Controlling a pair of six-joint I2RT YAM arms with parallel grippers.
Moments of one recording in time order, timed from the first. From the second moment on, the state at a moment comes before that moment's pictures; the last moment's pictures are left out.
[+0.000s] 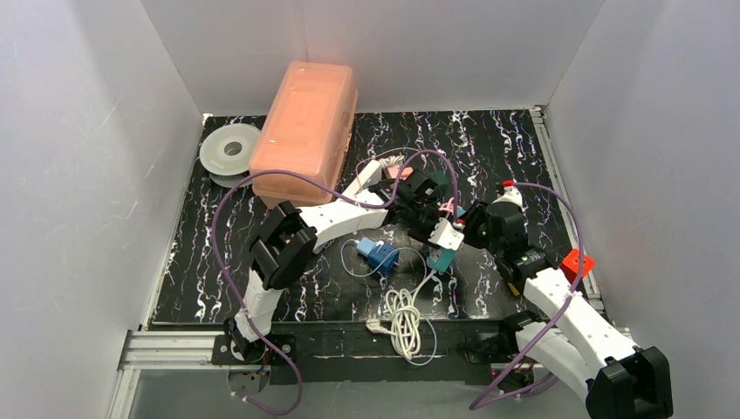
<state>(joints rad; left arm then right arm) -0.93 2.06 1.61 -0.48 0.54 1.17 0.41 0.85 0.52 -0.22 0.08 0.71</state>
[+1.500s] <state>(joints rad) -0.82 2.21 1.74 -0.35 0.39 1.08 -0.02 1.11 0.85 -0.39 0.02 0.67</state>
